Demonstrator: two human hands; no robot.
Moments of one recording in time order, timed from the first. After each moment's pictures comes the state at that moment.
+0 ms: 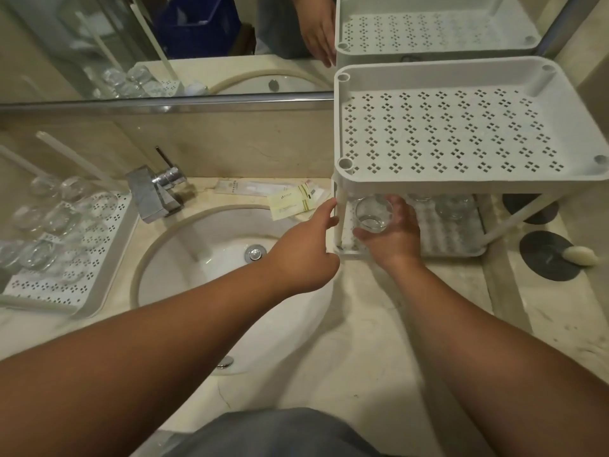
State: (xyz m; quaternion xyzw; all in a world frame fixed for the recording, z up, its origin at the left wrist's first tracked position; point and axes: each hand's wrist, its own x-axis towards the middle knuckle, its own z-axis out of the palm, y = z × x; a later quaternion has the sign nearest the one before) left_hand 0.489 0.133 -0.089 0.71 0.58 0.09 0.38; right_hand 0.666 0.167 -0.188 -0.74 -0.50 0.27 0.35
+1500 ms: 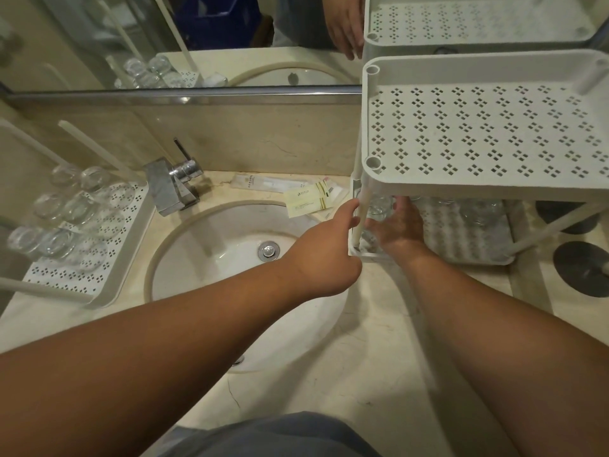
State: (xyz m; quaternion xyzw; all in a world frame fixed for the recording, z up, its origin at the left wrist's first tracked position) left_hand 0.488 0.132 -0.089 0.71 0.58 0.08 0.39; right_hand 0.648 0.209 -0.208 -0.77 -0.48 0.32 0.27
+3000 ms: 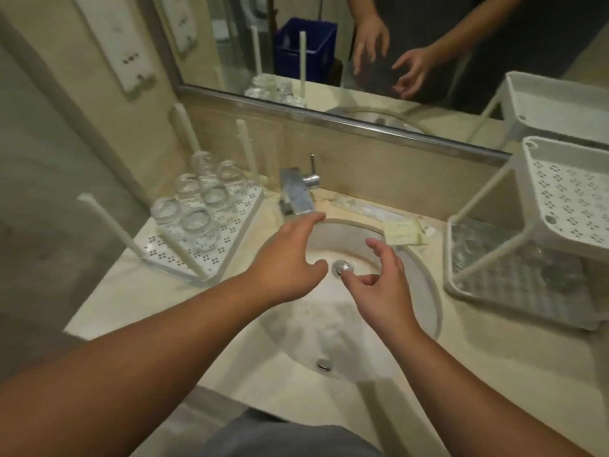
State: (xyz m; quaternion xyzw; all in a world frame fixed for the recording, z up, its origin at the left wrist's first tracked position) left_hand 0.217 0.077 -0.064 0.64 0.65 0.22 0.34; right_hand 0.398 0.074 -0.113 -0.63 -0.55 0.42 0.35
